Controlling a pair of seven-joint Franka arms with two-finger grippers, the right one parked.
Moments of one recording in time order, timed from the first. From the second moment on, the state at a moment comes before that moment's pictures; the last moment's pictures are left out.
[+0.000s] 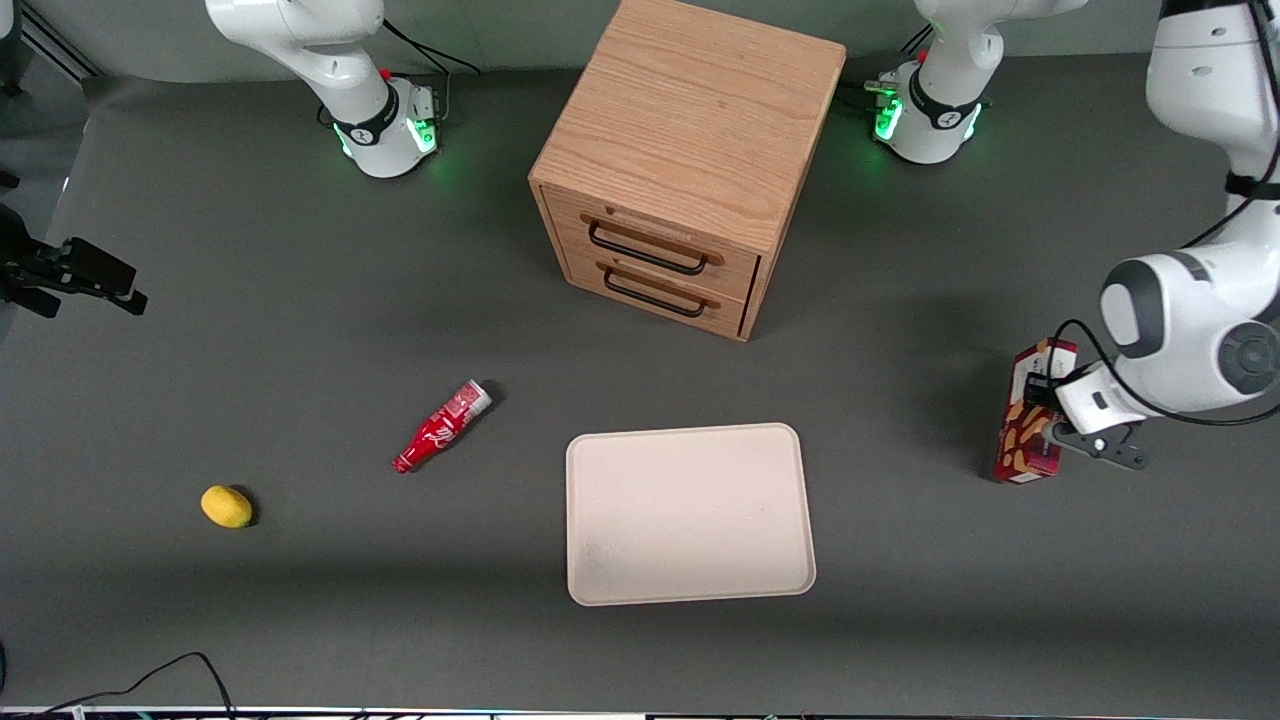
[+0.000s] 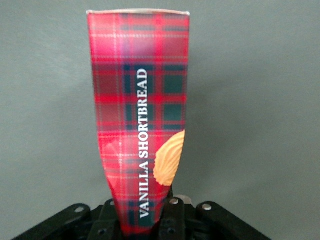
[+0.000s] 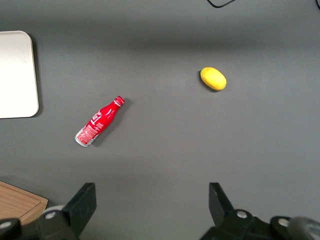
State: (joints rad) arm 0.04 0.40 0.09 -1.92 -0.08 2.15 0.55
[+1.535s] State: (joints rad) arm -0.16 0.61 -0.31 -1.38 0.01 1.99 -0.49
